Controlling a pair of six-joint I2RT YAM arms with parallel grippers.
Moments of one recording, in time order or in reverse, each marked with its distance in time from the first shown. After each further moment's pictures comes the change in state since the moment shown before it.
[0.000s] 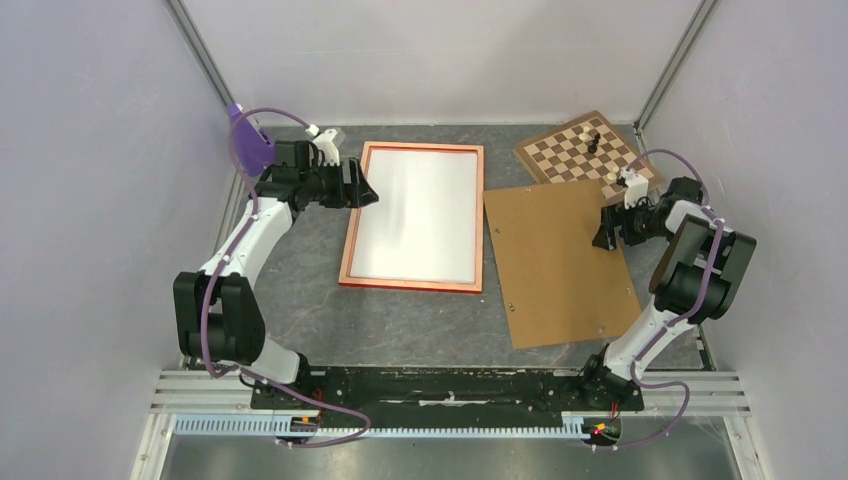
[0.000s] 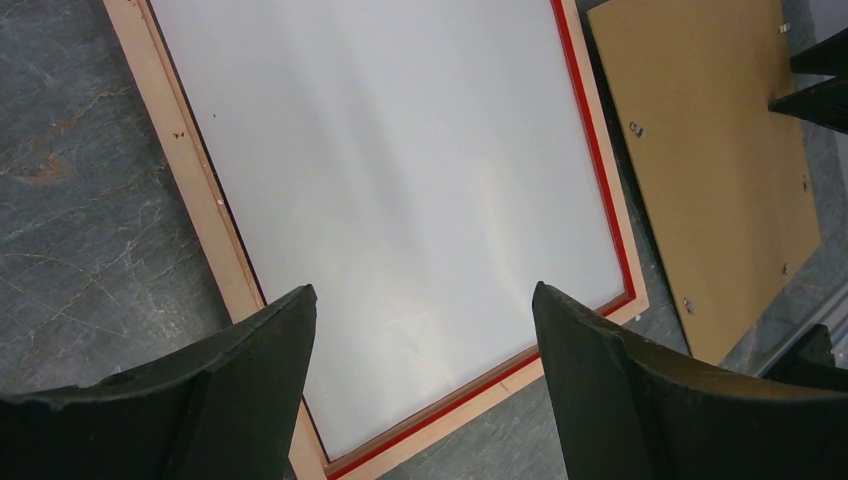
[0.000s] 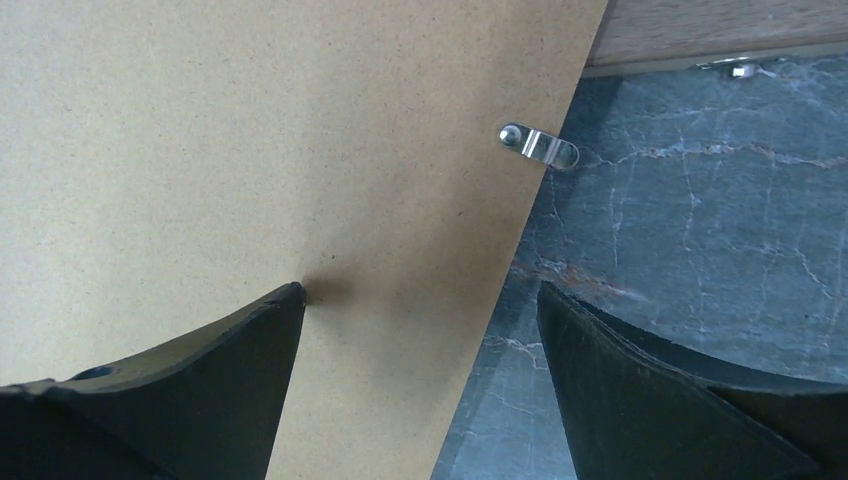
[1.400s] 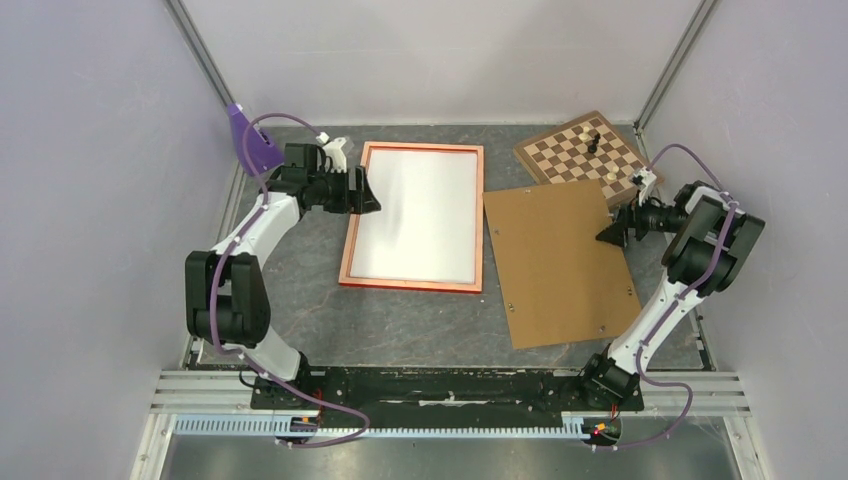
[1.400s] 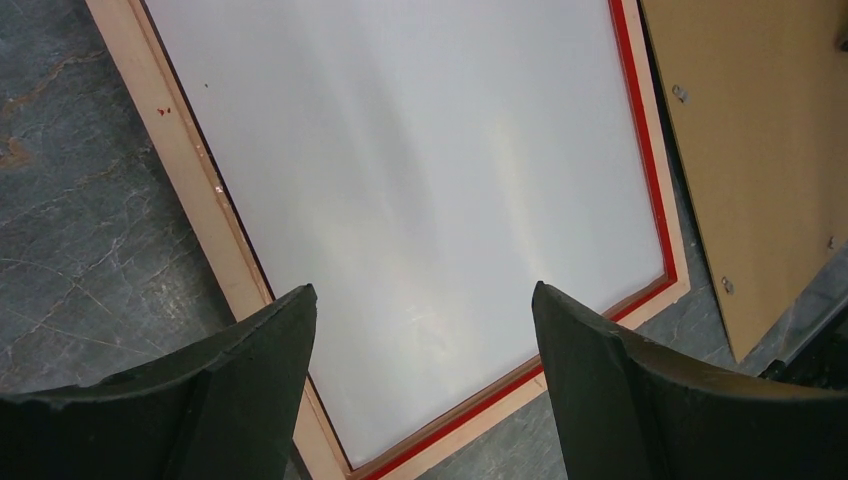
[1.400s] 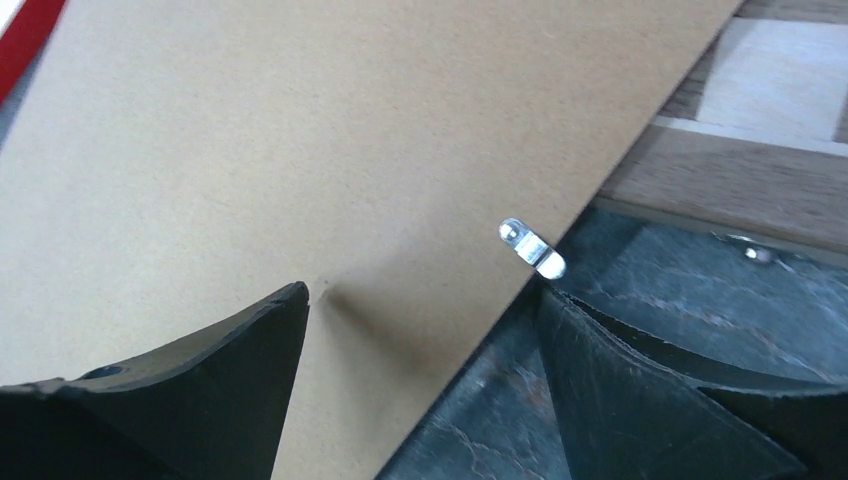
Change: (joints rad) left arm -0.003 0.102 0.001 -0.002 0.010 0.059; right arm -0.095 0.329 0.352 -0.414 -0.375 -0.486
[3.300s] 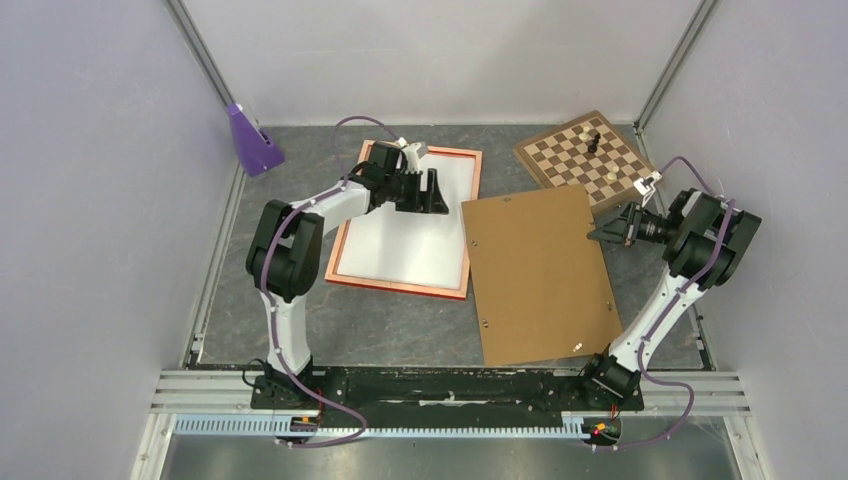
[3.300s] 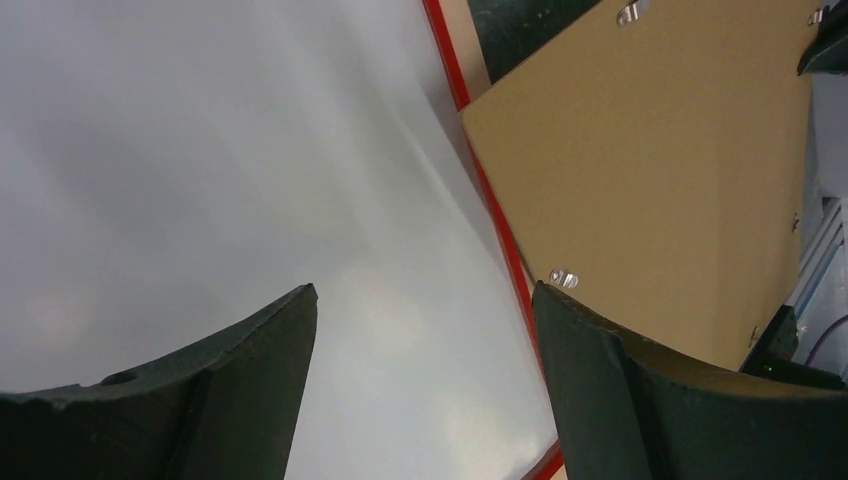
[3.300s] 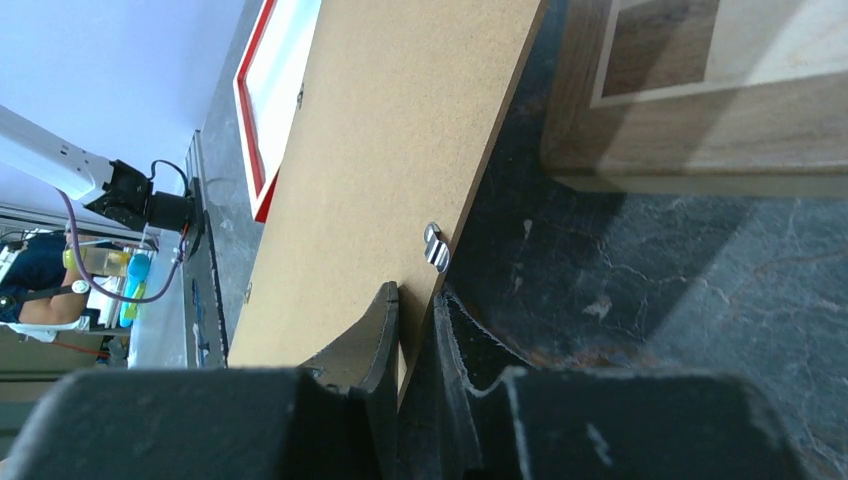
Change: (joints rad) left arm -0.305 0.390 0.206 0.227 -0.006 -0.215; right arm -0.015 0.106 0.028 -0.404 -0.296 -0.010
